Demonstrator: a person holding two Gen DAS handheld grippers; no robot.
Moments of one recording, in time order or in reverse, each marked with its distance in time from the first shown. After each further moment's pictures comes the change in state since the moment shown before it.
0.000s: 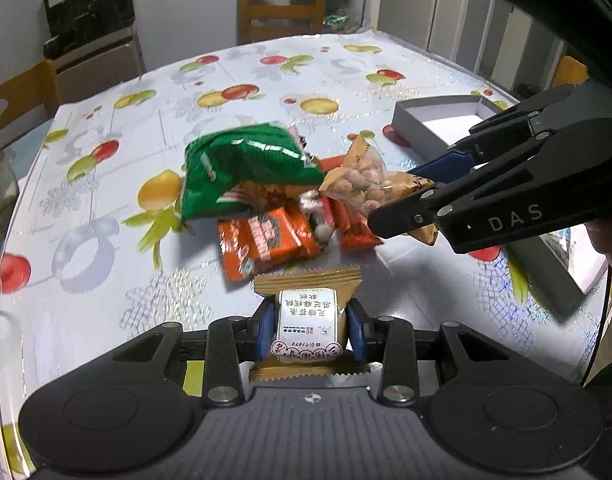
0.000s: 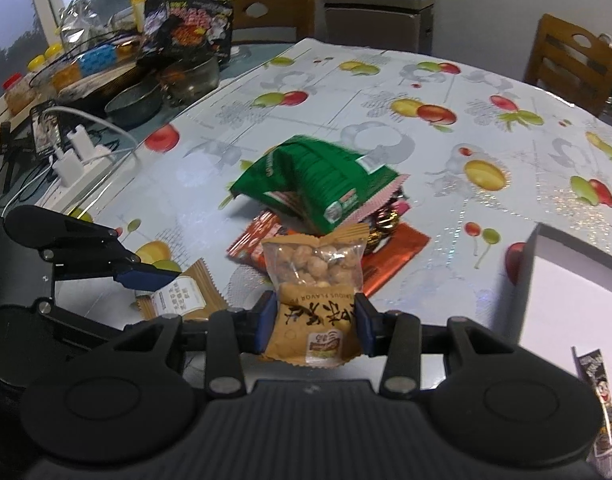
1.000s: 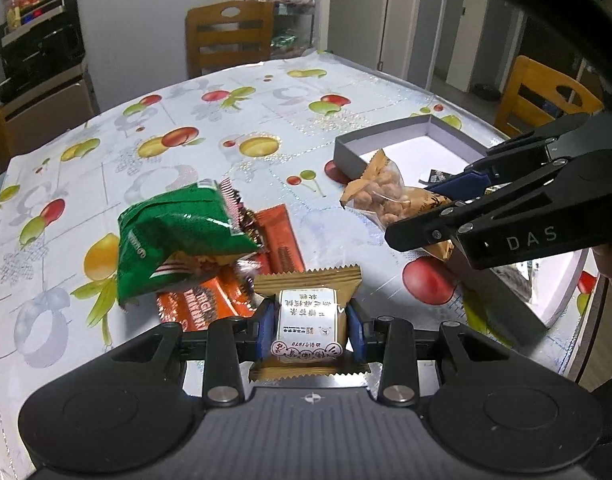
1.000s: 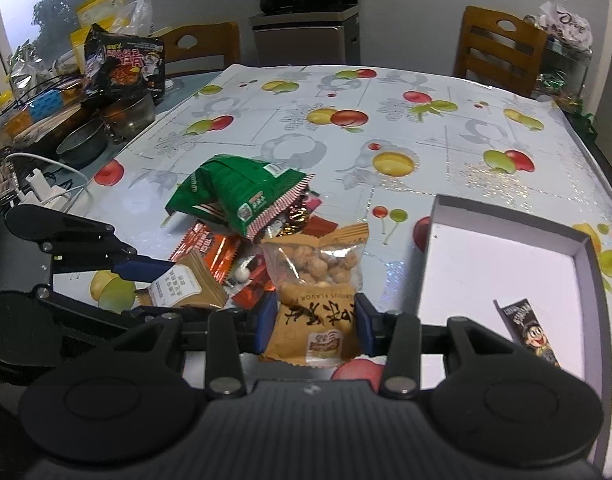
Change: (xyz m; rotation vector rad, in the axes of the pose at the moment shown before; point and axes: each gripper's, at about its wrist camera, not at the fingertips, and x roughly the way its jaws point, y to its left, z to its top) left arm 0.010 -0.028 0.032 0.097 -0.059 -0.103; right arm -0.047 -0.035 -0.026 0.141 -0.055 -0.136
